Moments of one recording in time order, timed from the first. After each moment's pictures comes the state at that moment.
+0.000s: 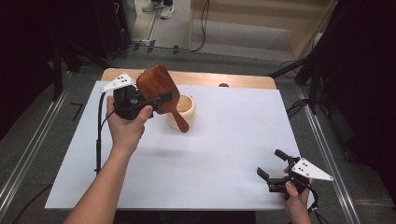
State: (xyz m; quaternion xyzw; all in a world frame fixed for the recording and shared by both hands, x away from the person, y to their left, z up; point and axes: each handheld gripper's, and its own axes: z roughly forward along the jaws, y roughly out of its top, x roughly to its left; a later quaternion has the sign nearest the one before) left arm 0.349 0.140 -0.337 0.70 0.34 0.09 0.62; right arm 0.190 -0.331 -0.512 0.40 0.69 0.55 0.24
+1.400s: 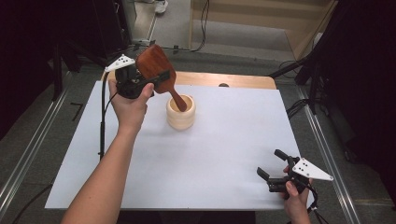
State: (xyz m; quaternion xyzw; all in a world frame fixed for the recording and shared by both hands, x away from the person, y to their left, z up) left arm 0.403 0.136 -0.336 0.67 0.38 0.13 0.62; right arm 0.191 -0.332 -0.515 0.40 0.69 0.56 0.24
